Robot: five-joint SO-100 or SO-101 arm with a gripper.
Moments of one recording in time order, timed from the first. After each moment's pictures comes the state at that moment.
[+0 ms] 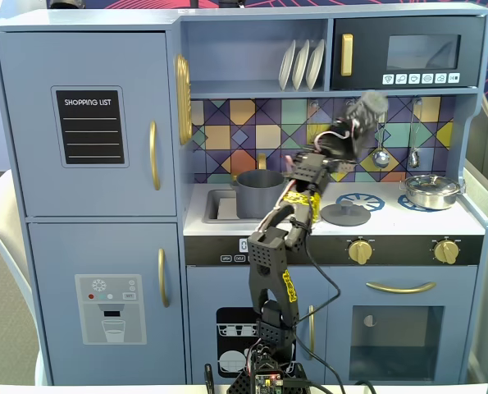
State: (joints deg) arm 41.4 104.2 69.6 21.5 -51.2
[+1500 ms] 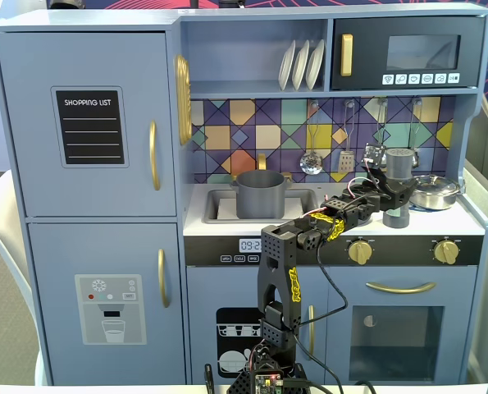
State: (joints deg) arm 51.3 93.3 93.8 -4.0 -84.3
